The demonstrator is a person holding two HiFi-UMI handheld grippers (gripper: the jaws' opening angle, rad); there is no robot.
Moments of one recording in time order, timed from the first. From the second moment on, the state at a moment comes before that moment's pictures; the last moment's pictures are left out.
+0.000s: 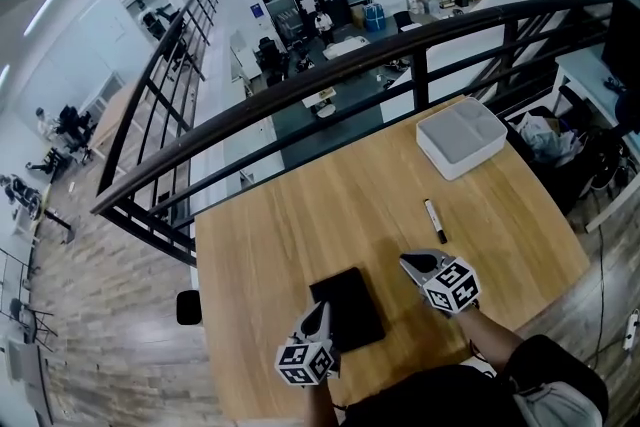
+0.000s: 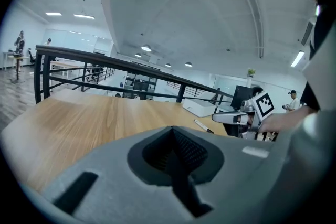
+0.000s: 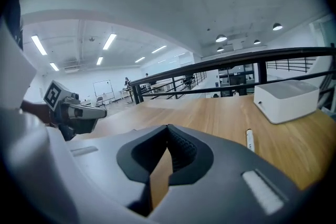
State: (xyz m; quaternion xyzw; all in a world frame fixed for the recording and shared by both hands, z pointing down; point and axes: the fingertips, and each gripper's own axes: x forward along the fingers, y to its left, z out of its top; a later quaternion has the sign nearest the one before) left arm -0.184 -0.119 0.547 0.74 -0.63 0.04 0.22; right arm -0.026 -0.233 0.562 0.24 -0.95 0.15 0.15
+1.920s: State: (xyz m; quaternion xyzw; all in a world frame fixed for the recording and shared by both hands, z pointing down) left arm -0.222 -0.114 0.553 0.68 -0.69 0.03 0.25; right arm 0.058 -0.381 0.684 0.43 -0.82 0.17 0.34
